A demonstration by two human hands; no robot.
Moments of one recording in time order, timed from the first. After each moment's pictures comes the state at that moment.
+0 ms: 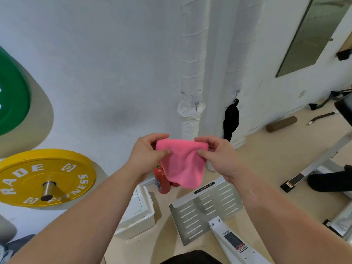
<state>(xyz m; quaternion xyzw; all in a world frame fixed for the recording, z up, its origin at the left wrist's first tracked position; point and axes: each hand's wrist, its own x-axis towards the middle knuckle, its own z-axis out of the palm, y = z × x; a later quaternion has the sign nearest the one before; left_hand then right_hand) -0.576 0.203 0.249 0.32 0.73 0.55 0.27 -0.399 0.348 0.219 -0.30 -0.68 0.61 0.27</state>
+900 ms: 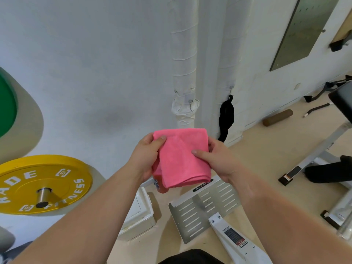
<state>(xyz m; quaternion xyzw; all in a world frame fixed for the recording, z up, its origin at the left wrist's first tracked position) -0.561 0.231 0.249 0.17 0.64 0.63 0.42 -0.391 0.357 0.210 -0.31 -0.61 0.69 0.22</state>
